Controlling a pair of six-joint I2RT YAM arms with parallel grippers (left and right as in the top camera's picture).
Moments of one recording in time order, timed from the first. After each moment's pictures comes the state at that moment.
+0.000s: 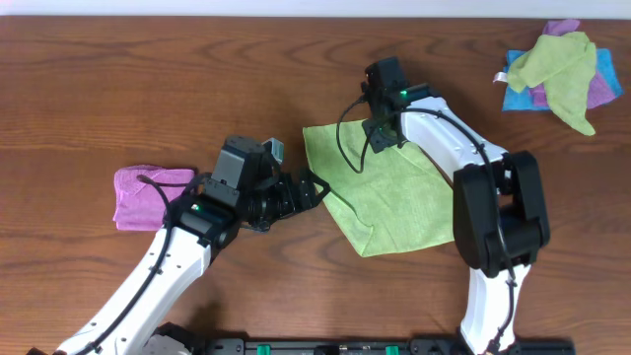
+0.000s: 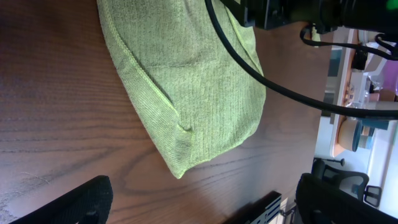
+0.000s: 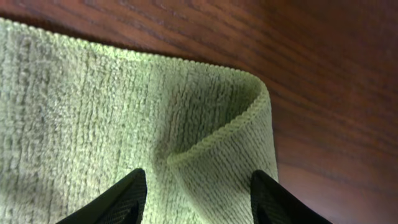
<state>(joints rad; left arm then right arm) -0.45 1.26 0.82 -0.42 0.51 -0.85 0.33 2.12 1.54 -0.70 0.16 -0.08</state>
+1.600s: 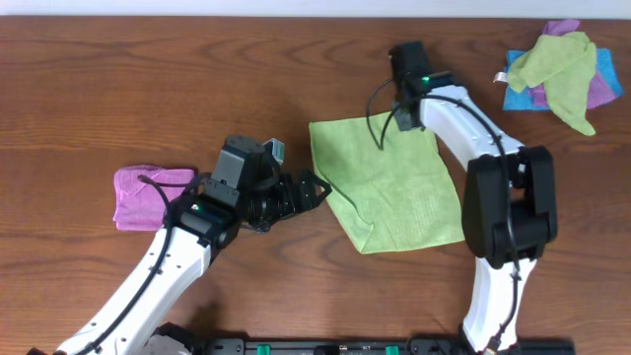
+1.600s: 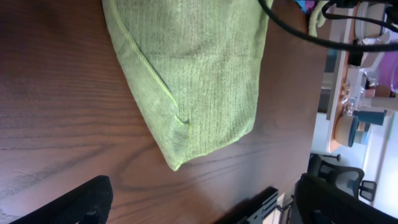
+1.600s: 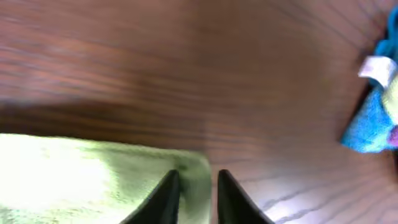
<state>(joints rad) -0.45 1.26 0.82 -0.42 0.54 -0.85 0.22 2.15 1.61 -0.66 0.42 -0.08</state>
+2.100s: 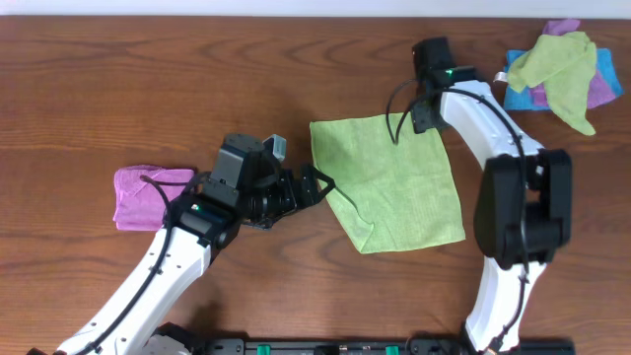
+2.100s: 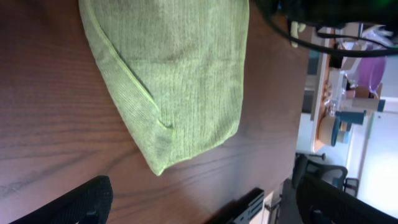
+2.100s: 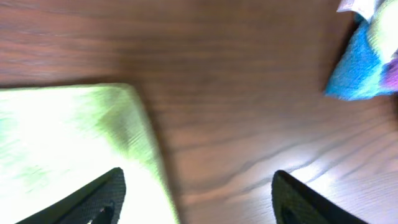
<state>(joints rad) -0.45 1.26 0.82 -0.37 0.57 -0.89 0.16 2.10 1.63 -0.81 0.35 0.05</state>
